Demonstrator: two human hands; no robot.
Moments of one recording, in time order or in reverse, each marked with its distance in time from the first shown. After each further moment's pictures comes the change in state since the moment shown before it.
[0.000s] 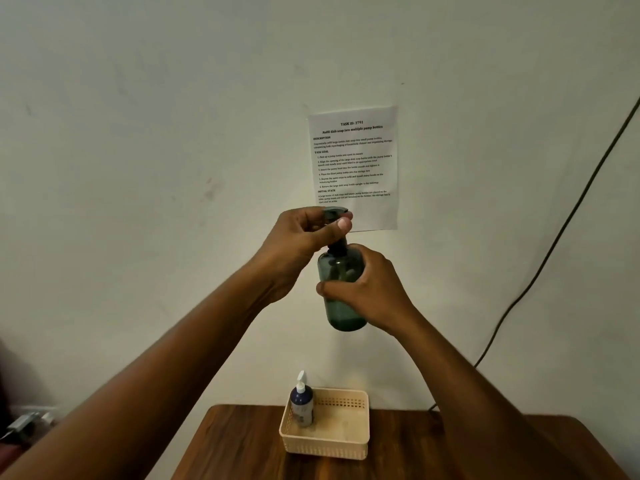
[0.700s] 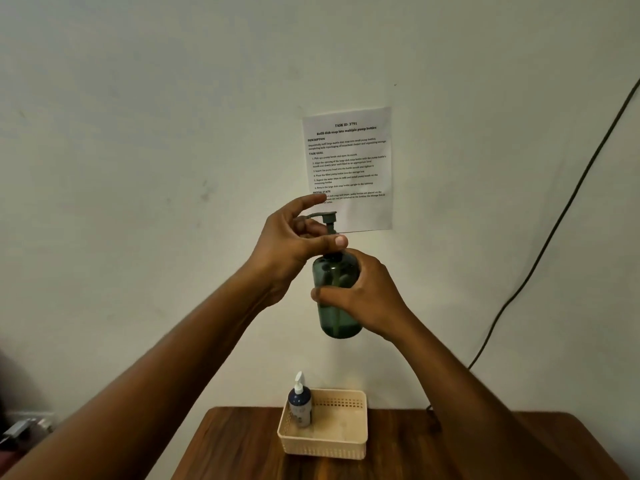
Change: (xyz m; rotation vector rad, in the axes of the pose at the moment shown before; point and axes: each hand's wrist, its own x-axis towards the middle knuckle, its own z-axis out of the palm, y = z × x) left_hand -0.001 -0.003 -0.001 -0.103 0.073 -0.026; right_hand -0.009 0.000 -0.003 0.018 -0.019 -0.013
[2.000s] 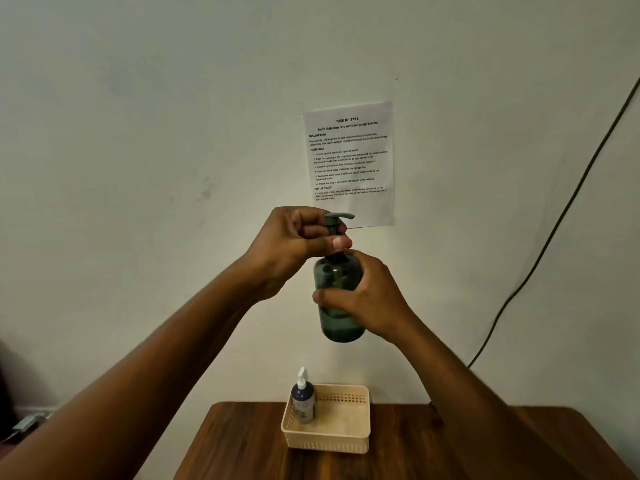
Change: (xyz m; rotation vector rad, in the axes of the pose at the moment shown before) left_hand -0.008 0.006 -0.003 0.115 -0.135 0.063; right_hand -0.008 0.005 0.001 0.043 -0.018 -0.004
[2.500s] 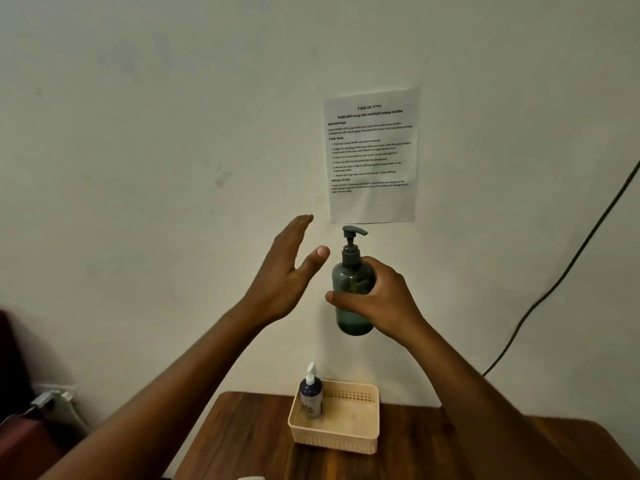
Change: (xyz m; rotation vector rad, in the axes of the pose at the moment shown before) left_hand -0.016 -0.079 -0.027 0.627 0.182 -0.008; right_hand 0.024 0.053 0.019 -0.045 0.001 0.097
